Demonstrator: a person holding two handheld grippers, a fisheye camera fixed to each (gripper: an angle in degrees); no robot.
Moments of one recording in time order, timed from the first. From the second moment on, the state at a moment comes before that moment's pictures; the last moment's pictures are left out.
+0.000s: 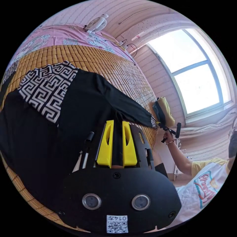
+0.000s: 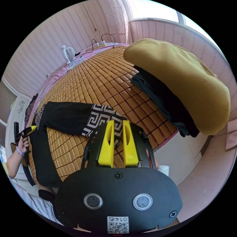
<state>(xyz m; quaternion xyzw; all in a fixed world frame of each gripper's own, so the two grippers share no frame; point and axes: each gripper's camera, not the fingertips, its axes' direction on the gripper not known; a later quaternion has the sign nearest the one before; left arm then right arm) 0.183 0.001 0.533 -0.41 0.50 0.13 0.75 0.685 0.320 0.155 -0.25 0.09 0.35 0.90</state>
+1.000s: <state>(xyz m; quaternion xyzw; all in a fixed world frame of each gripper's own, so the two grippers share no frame) 0.040 0.126 0.411 -0.50 0.45 0.10 0.73 0.645 0.339 0.159 -0.29 0.03 0.35 0.89</state>
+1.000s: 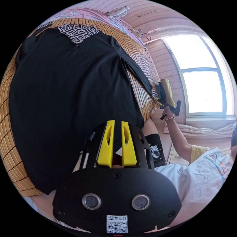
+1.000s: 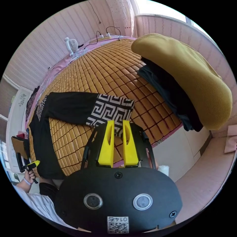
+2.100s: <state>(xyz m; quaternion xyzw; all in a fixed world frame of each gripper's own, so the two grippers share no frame) -0.219 0.204 0.215 -0.29 0.38 0.00 0.88 0.303 0.217 0.060 -0.19 -0.26 0.04 0.95</state>
